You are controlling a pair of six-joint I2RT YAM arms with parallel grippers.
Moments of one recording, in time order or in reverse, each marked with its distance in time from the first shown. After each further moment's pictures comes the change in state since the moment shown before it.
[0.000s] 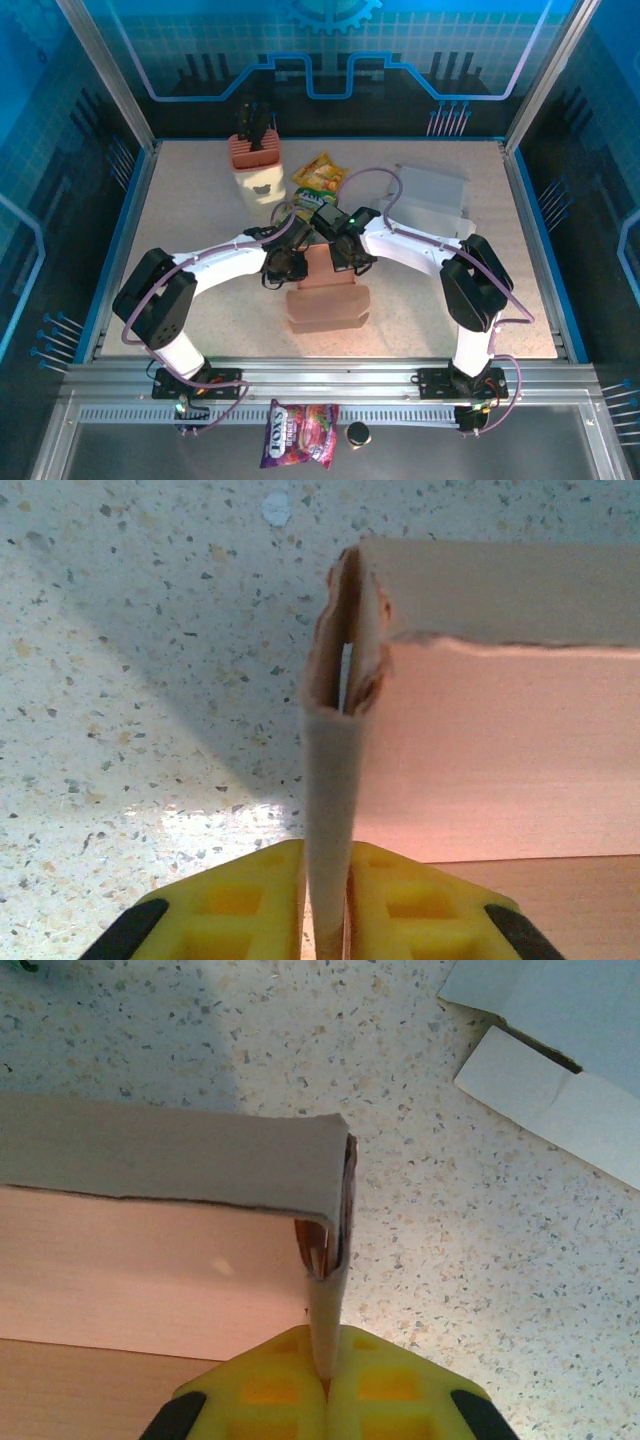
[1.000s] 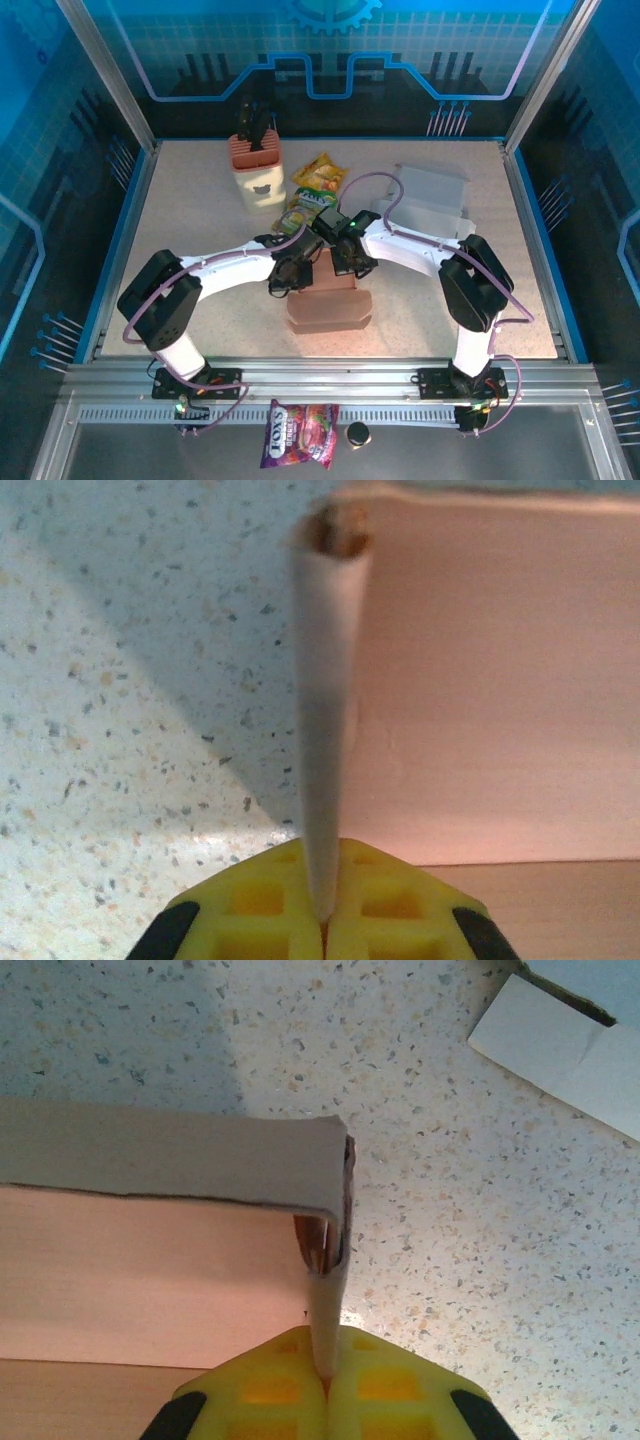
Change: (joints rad) left arm -0.092 0.014 -0.002 -0.029 -0.090 -0.080; right arm -0.002 -0.002 -0.039 0.017 -0.031 0.022
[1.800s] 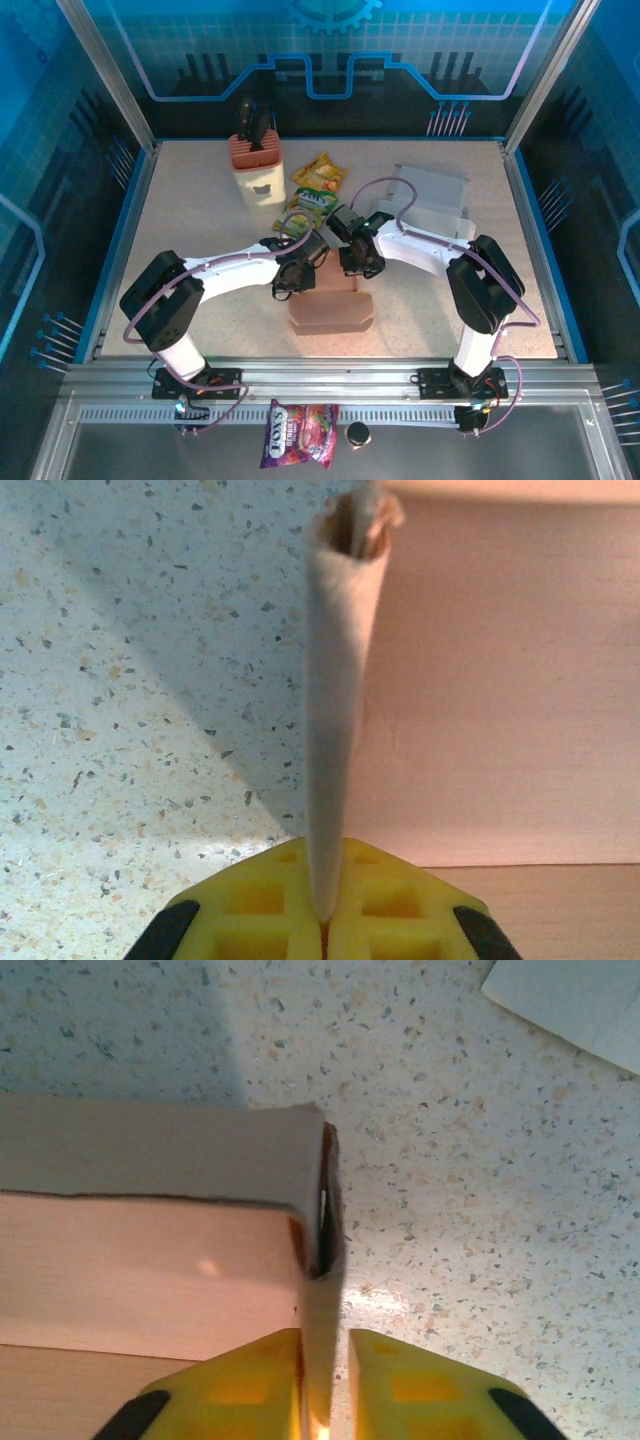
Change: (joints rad) left arm -0.046 0.007 0.009 -0.017 -0.071 -0.024; right arm -0.071 -0.049 -0.107 0.087 -0.132 -0.029
